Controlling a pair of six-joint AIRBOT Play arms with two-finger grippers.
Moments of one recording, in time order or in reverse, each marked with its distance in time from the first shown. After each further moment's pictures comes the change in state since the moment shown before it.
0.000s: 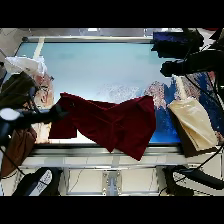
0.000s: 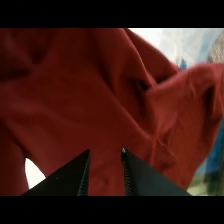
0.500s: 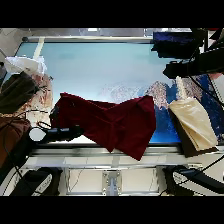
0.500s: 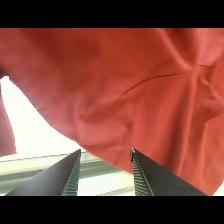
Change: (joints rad) left arm -0.361 0.112 -0.194 0.190 0.175 -0.295; right arm -0.003 0.044 0.012 0.032 -0.100 0.000
